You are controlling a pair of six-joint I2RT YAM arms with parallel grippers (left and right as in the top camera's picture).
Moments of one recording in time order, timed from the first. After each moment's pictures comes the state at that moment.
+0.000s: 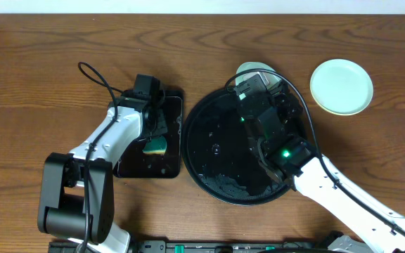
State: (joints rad) left arm -0.18 1.73 1.04 -0.67 -0.06 -0.45; right arm 0.70 1.38 0.94 -0.11 0.96 -0.44
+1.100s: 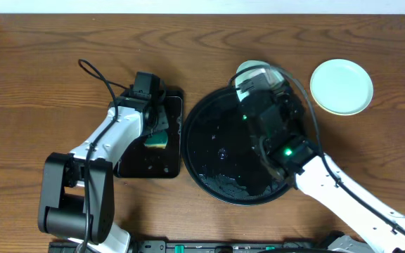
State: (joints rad) left arm -0.19 1.73 1.04 -0.58 -0.06 -0.41; right arm 0.67 1.38 0.94 -0.15 0.93 -0.33
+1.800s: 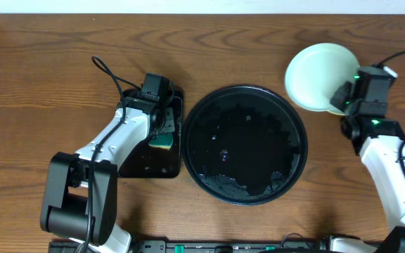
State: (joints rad) left arm -0.24 1.73 1.04 -0.59 -0.05 -0.35; right arm -0.08 1.41 0.94 -0.28 0.23 0.50
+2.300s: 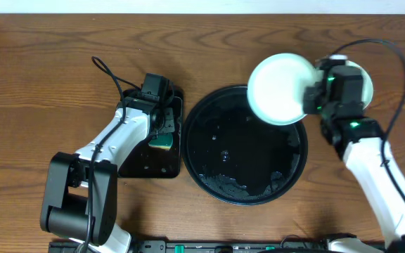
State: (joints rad) left arm -0.24 1.73 1.04 -0.59 -0.06 -0.35; right arm 0.15 1.37 0.94 -0.26 0.13 0.02
